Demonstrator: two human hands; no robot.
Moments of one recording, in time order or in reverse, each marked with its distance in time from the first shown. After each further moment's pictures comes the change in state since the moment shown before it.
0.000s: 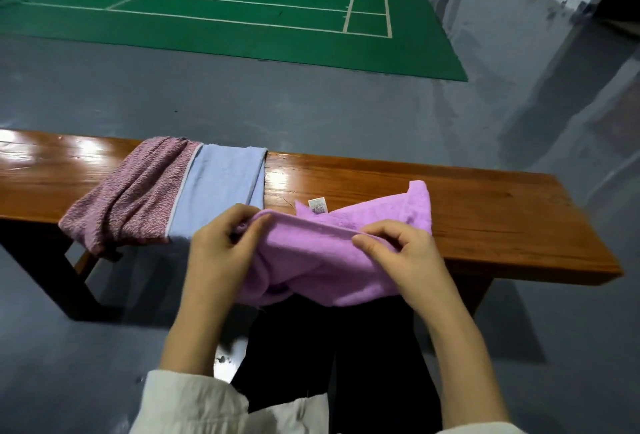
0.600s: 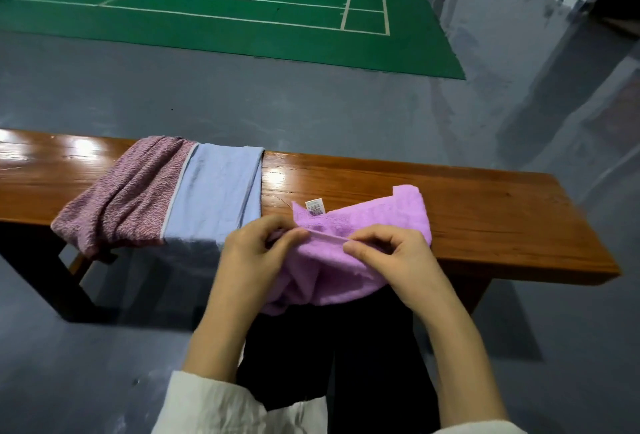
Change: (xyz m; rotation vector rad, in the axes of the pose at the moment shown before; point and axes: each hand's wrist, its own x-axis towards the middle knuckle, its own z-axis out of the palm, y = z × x) left_hand -0.003 0.017 0.024 -0.020 -0.133 -0.043; right_hand 0.005 -0.004 0.003 0.080 -0.083 0.117
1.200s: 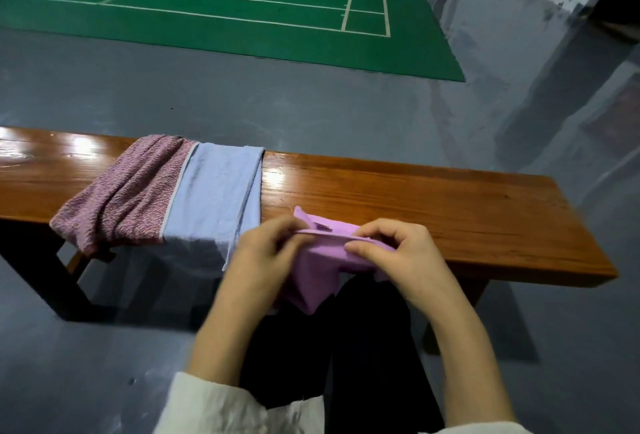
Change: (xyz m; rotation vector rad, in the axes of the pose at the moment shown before) left_hand -0.003 0.003 0.000 -0.044 -0.097 0.036; right_hand 0.002 -0.005 -0.004 -0.091 0.022 -0.040
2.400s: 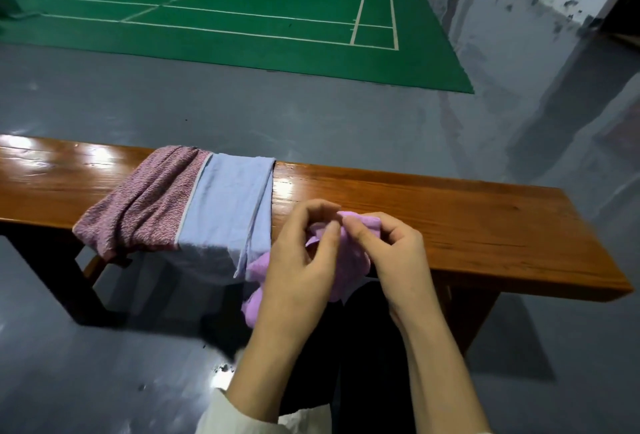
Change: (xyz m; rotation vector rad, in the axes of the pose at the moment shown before) left_hand -0.015 0.044 0.022 -0.331 0.150 0.047; right_hand 0.001 -0.020 0.033 0.466 0.164 0.000
